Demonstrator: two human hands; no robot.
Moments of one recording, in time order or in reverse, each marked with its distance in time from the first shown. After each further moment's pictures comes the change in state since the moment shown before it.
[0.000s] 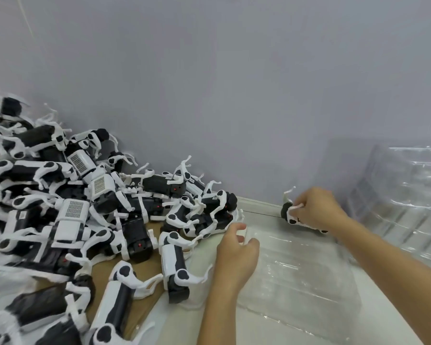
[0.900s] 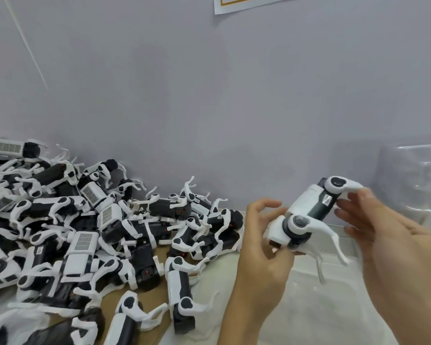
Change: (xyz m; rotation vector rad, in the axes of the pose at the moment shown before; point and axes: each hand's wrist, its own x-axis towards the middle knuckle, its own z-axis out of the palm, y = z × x) left_hand -0.025 0.045 0.015 -0.335 -0.262 0.591; right_hand -0.104 -0.003 -0.025 1.571 0.495 0.072
